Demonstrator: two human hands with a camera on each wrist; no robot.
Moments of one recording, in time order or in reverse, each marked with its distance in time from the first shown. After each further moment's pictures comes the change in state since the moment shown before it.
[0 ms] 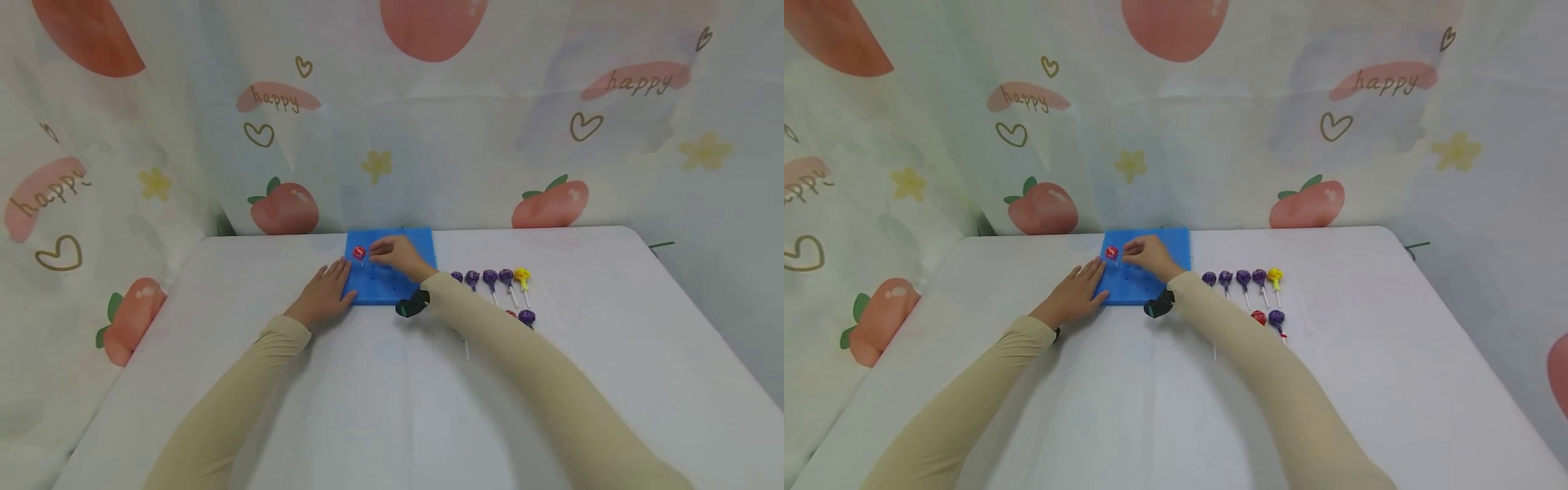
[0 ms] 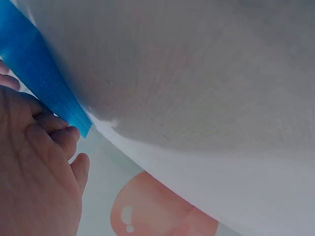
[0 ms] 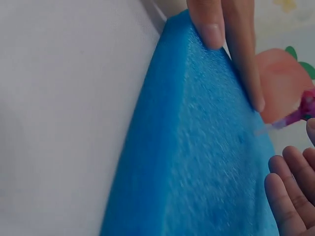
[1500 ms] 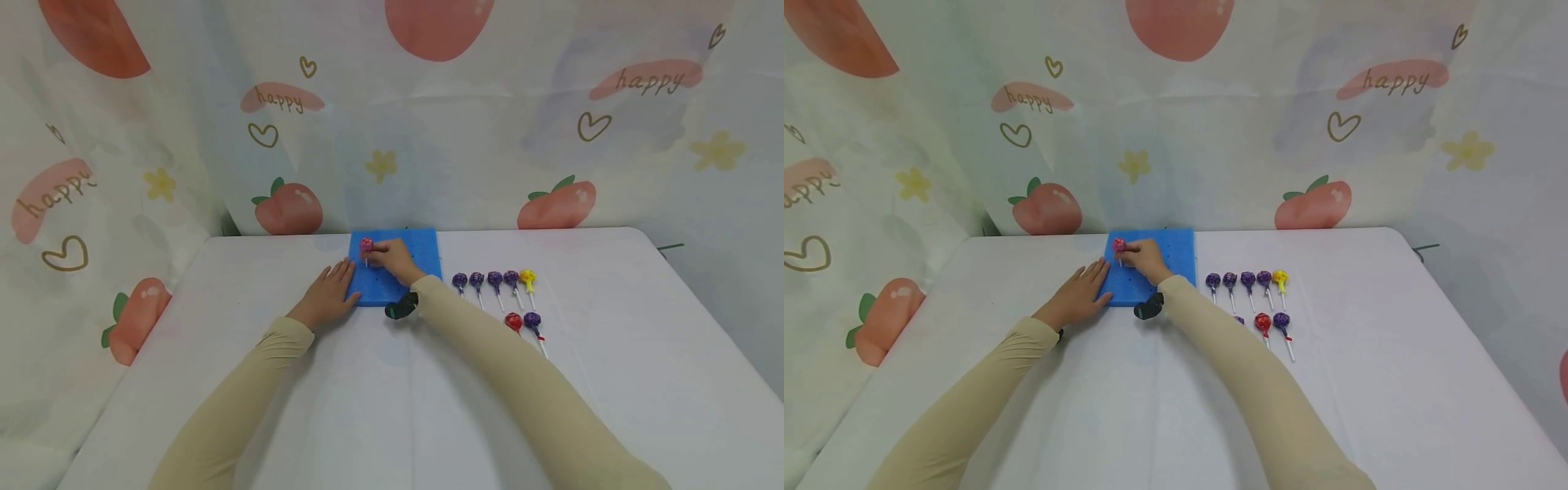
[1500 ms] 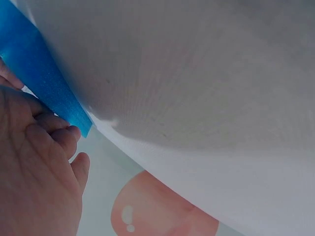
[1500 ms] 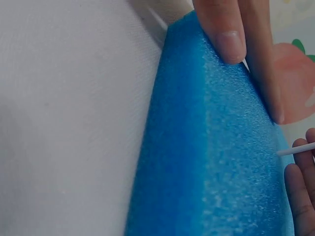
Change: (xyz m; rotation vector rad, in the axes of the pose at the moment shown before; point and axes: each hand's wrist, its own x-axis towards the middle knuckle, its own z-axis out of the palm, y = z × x) left_hand 0.003 -0.002 0.004 0.001 0.010 -0.007; right_hand 0.017 0.003 0.025 0.232 0.067 0.036
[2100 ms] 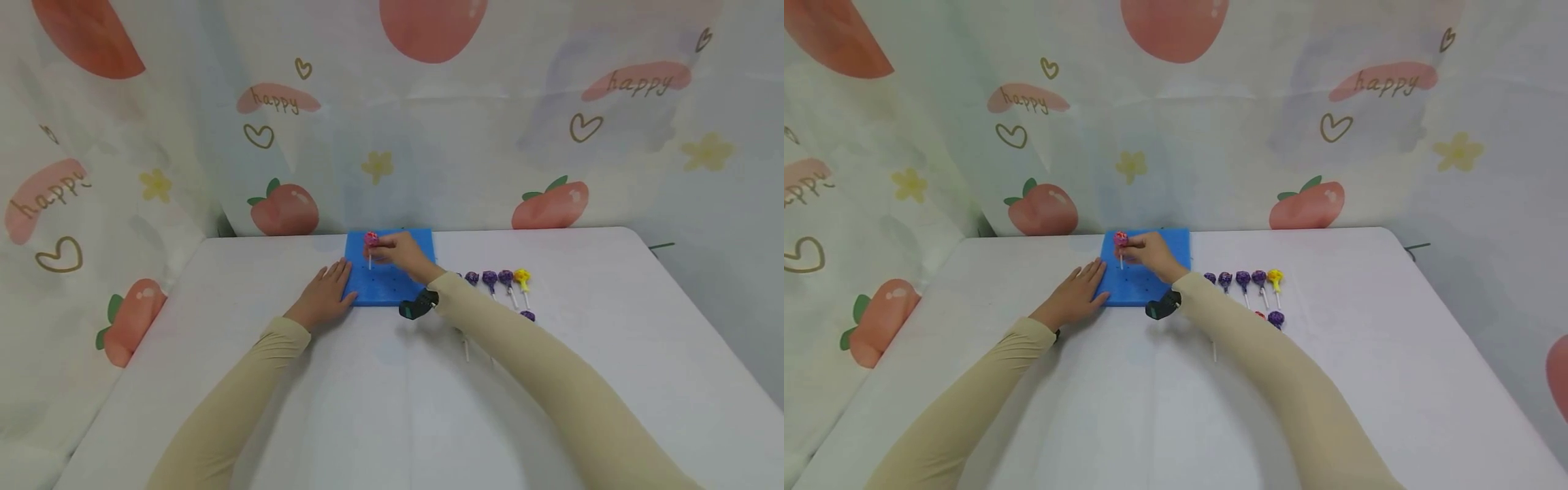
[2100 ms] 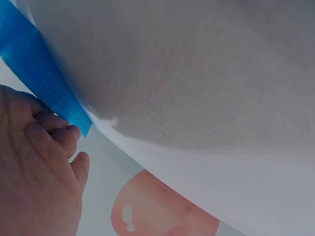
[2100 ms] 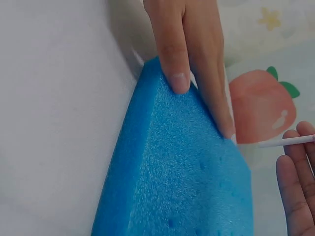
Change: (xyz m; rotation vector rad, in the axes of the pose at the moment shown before) left_hand -0.002 0.004 -0.003 -0.013 0.006 0.002; right_hand -0.032 -0.030 -0.031 0.024 -0.146 -0.087
